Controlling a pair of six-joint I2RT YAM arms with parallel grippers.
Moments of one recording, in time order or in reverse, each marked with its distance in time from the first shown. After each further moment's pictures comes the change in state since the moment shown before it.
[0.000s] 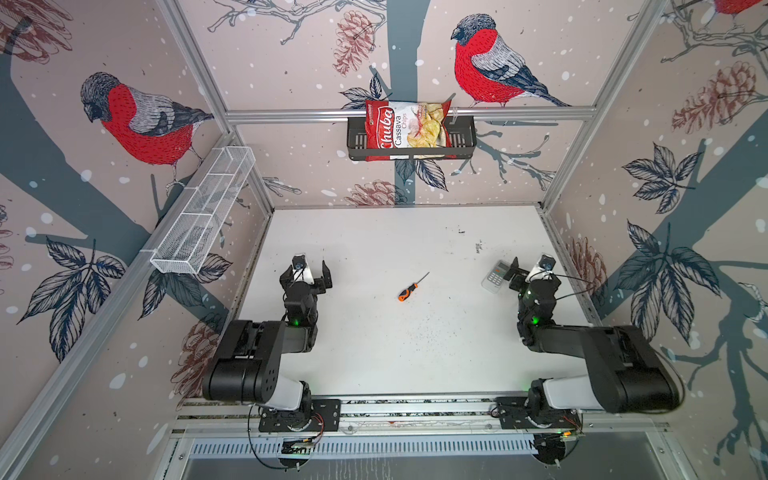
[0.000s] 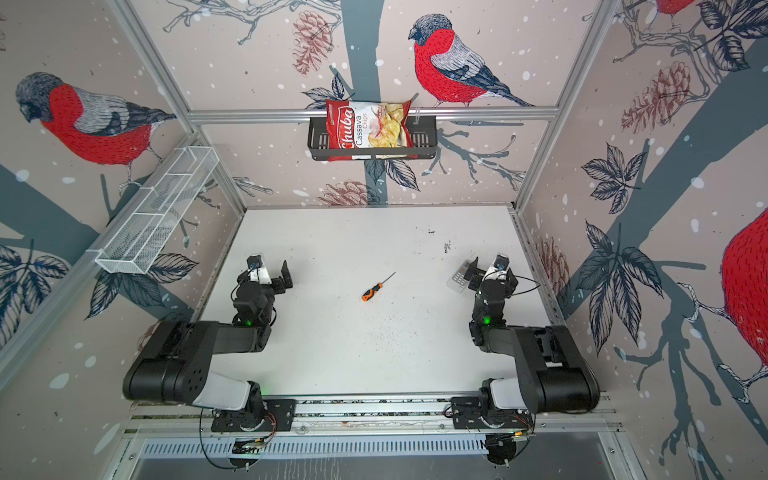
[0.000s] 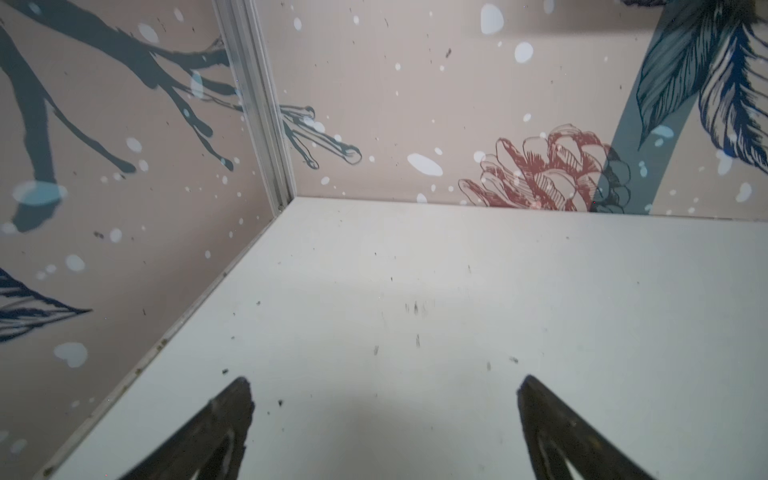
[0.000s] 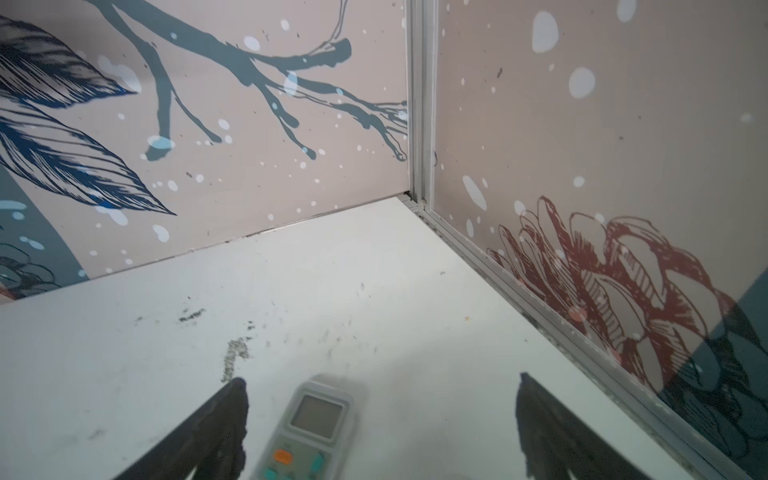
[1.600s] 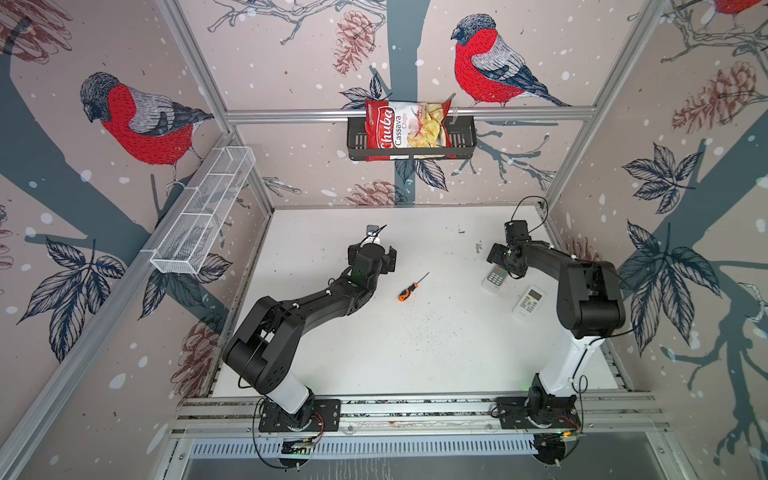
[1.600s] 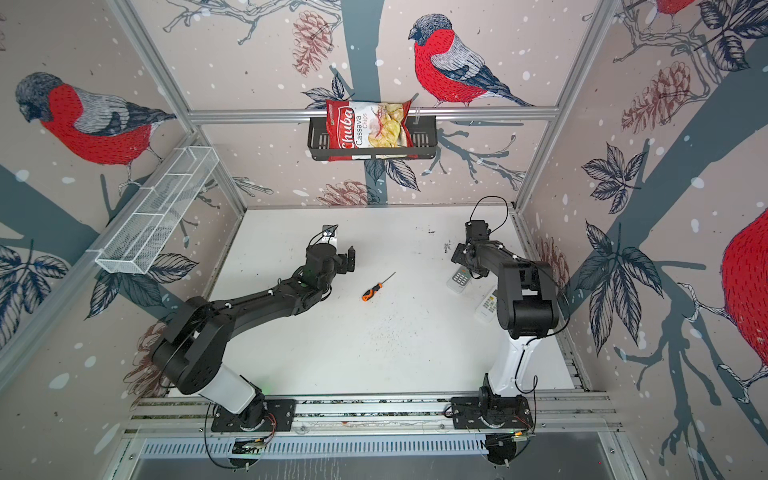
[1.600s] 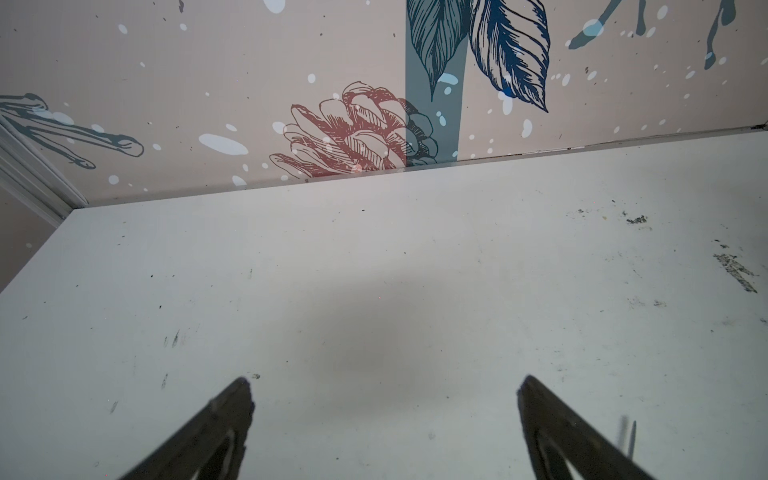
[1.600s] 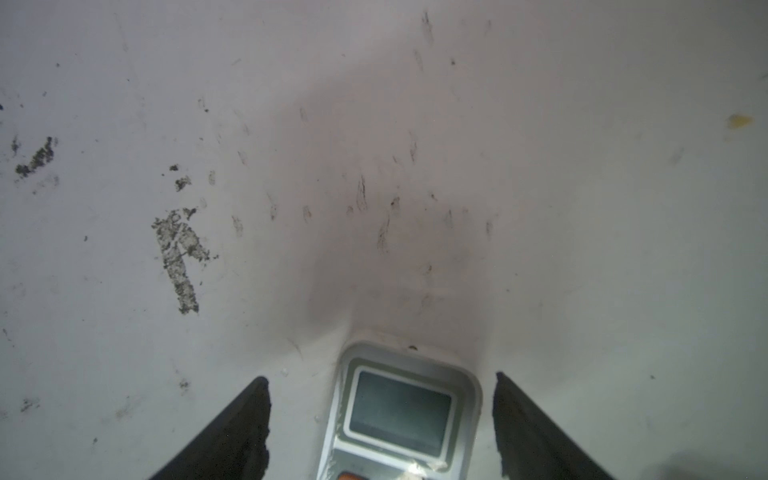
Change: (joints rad) left arm -0.534 0.190 0.537 -0.683 -0.231 -0.152; right arm -0.066 0.587 0.872 -1.277 -0.322 0.349
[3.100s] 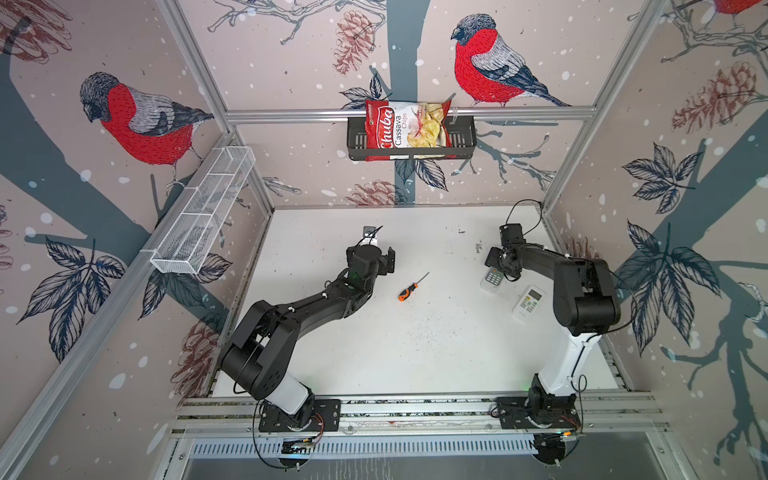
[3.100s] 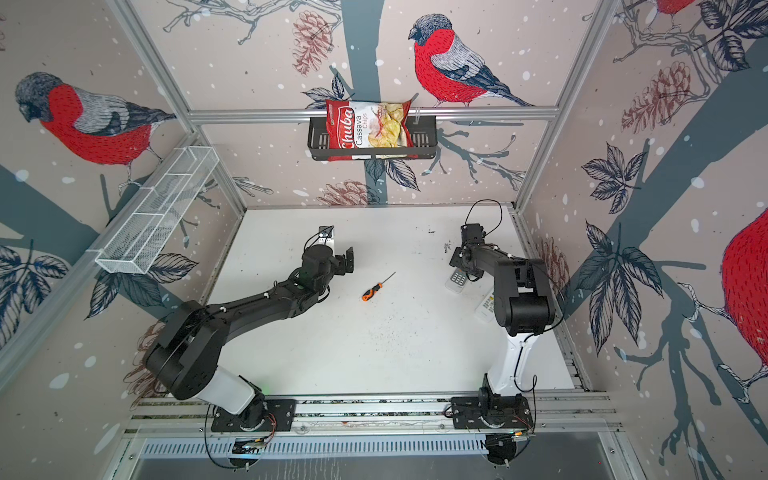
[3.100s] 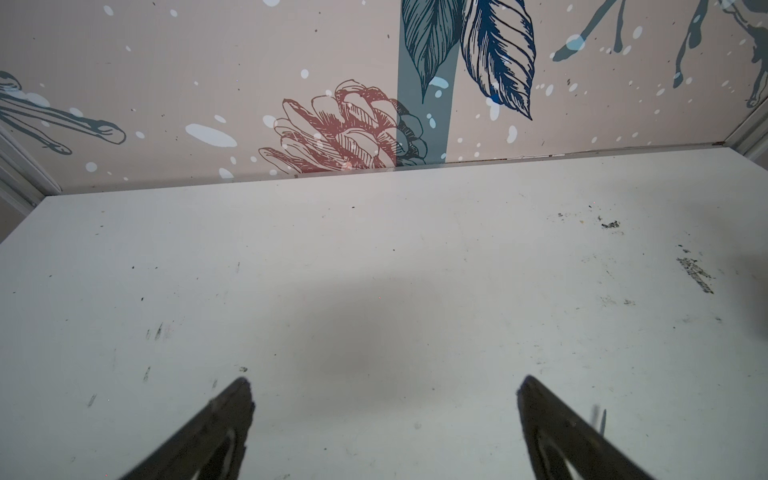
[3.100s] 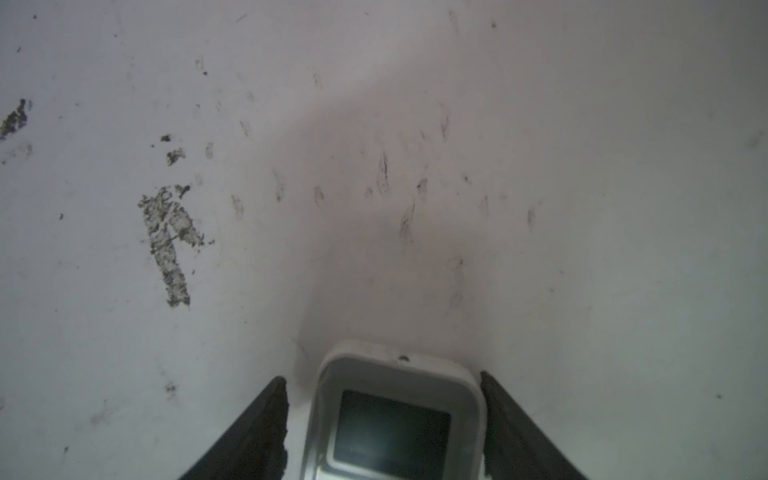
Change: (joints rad) left arm 0.013 -0.032 -0.028 0.006 0.048 -0.052; right arm 0.028 0.023 -0.039 0.048 -0.003 -0.004
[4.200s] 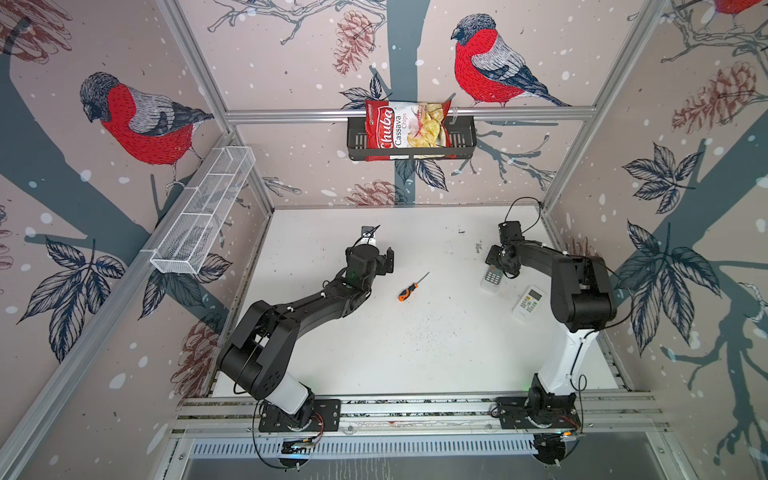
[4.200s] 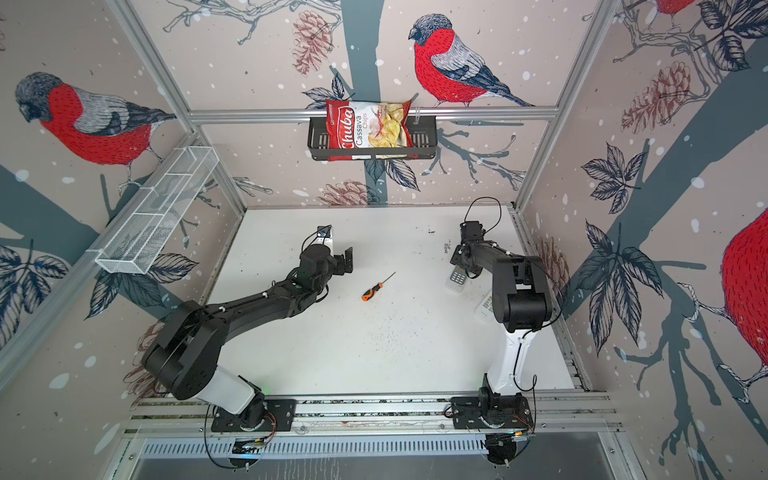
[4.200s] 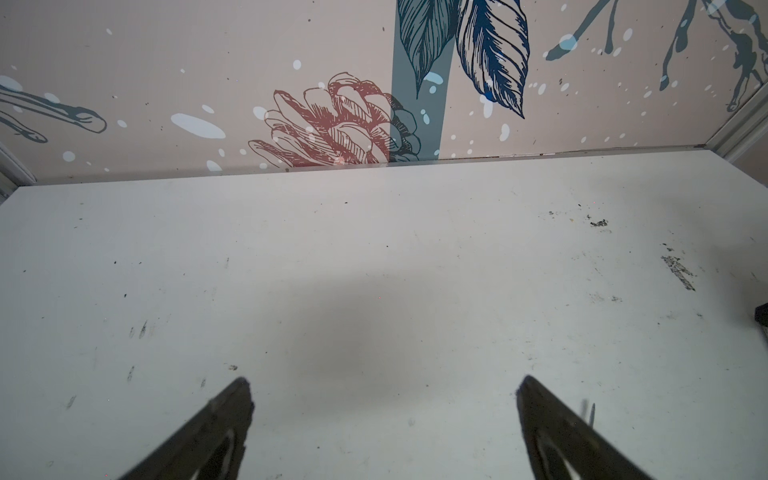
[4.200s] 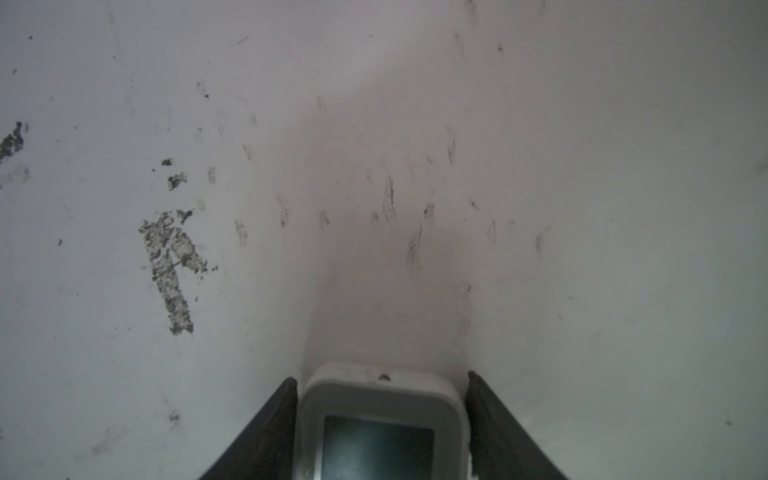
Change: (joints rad) left arm 0.019 0.003 -0.003 0.000 0.049 -0.008; right arm -0.011 0.054 0.055 -0.011 0.013 0.003
